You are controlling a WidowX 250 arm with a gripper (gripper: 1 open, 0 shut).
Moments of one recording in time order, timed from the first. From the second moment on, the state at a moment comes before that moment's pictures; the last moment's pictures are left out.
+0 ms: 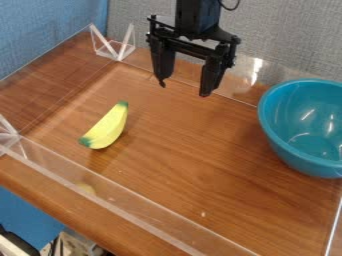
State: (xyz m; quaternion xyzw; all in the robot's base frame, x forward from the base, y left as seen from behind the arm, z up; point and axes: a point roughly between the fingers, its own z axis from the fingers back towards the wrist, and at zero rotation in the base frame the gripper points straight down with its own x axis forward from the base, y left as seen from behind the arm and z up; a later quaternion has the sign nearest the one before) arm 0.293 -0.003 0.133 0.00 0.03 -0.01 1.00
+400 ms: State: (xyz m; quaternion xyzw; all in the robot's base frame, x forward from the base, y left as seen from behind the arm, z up) arm 0.261 0.054 0.090 0.00 0.06 -0.02 1.00
